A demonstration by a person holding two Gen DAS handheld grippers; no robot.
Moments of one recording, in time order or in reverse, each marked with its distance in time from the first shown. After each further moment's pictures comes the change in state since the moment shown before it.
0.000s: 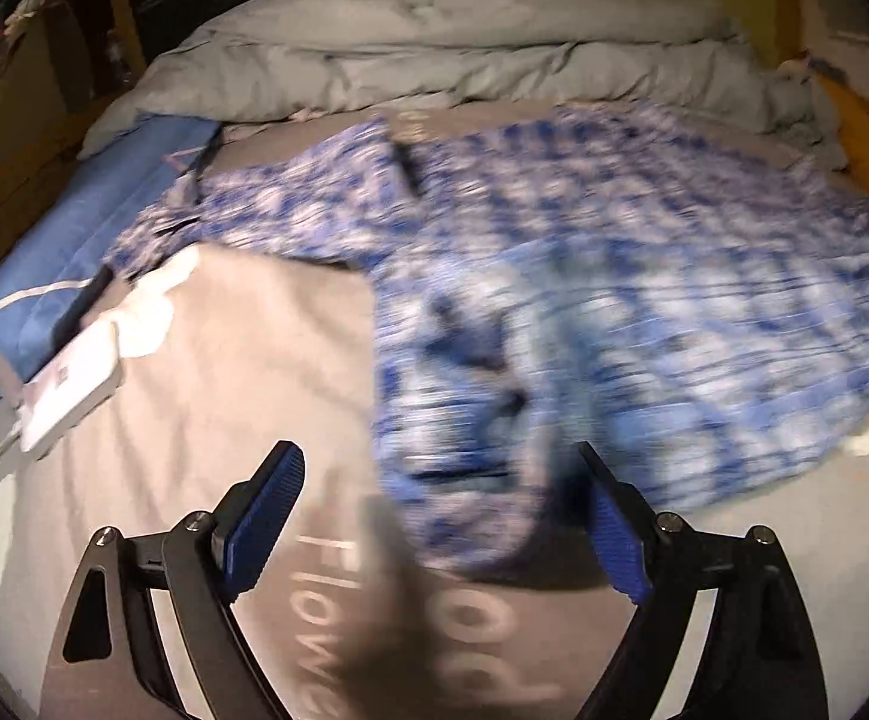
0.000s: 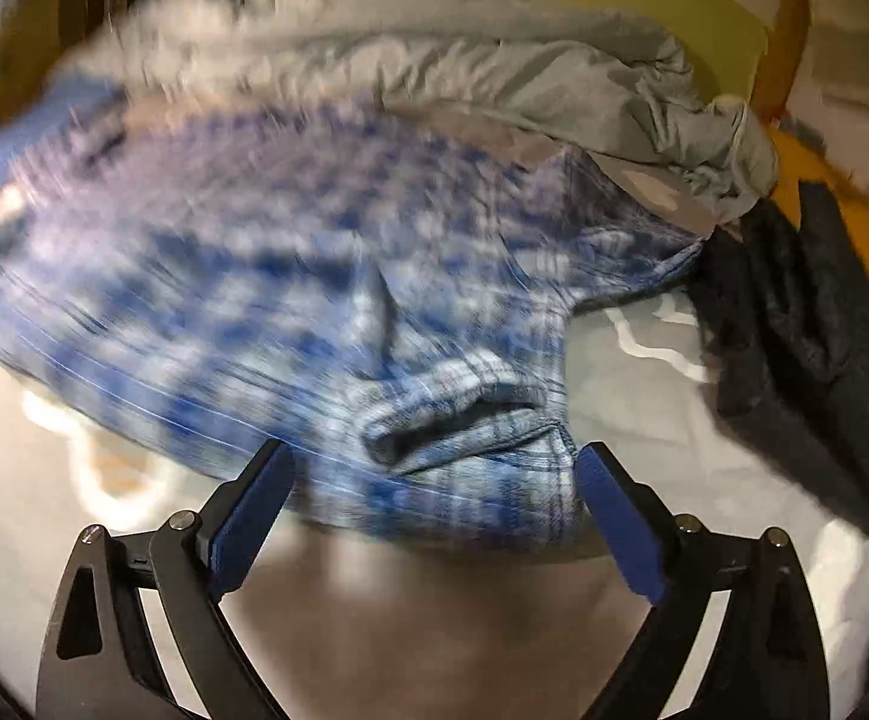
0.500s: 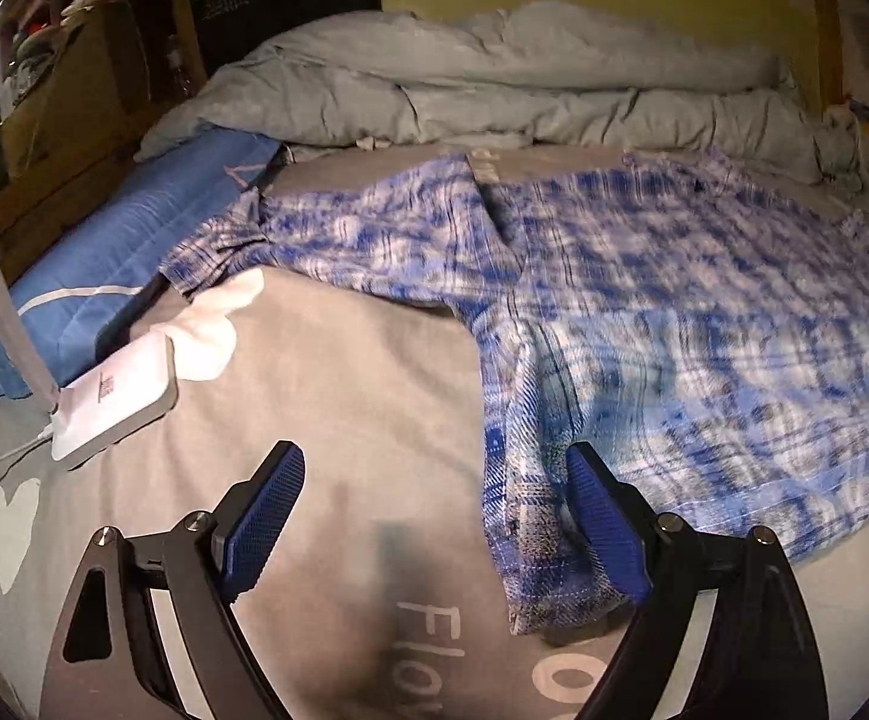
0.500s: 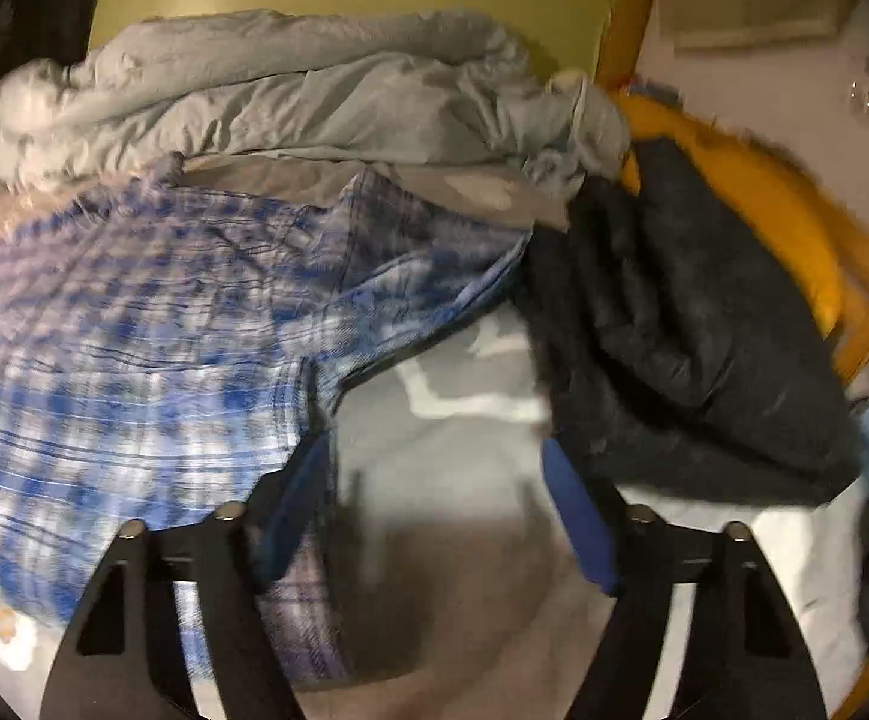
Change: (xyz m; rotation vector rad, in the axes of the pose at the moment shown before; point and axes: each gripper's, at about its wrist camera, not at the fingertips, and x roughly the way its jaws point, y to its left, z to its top) left arm 0.000 0.036 0.009 -0.088 -0.116 0.046; right arm 0.013 -0.099 0.018 0.299 -0.067 -0.182
